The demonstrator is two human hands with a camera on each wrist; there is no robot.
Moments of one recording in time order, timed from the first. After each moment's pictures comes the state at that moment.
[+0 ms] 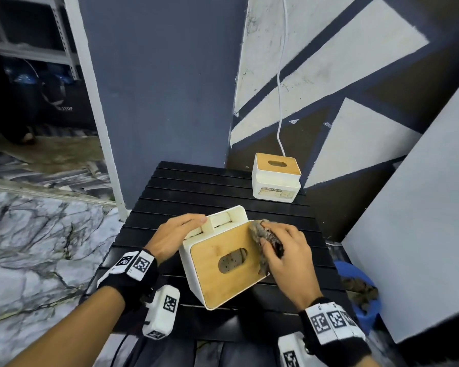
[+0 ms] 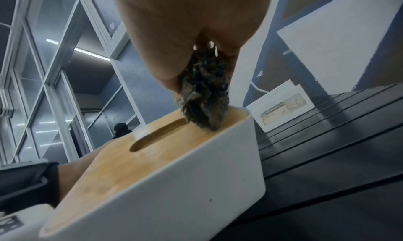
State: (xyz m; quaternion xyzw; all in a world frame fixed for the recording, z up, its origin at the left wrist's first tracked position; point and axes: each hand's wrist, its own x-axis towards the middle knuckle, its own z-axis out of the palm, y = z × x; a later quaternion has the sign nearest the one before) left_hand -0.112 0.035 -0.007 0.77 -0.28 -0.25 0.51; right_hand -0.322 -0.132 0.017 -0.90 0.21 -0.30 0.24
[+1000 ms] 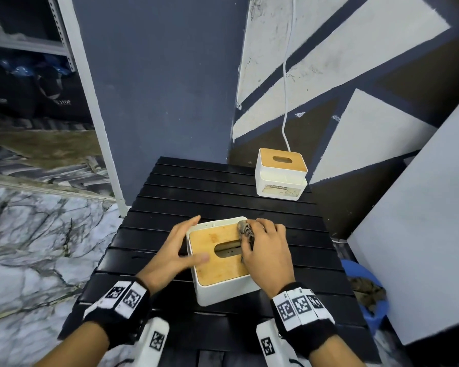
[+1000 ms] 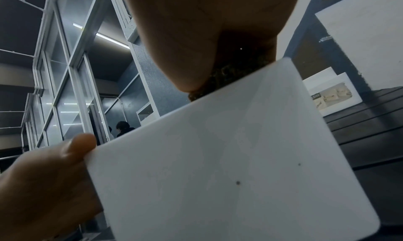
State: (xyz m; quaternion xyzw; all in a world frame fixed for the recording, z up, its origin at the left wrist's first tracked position) left_hand -0.130 0.052 -0.035 0.71 -0.35 -0.26 0.55; right_hand -0.264 -0.122 0.005 -0.94 0.27 -0.18 0.12
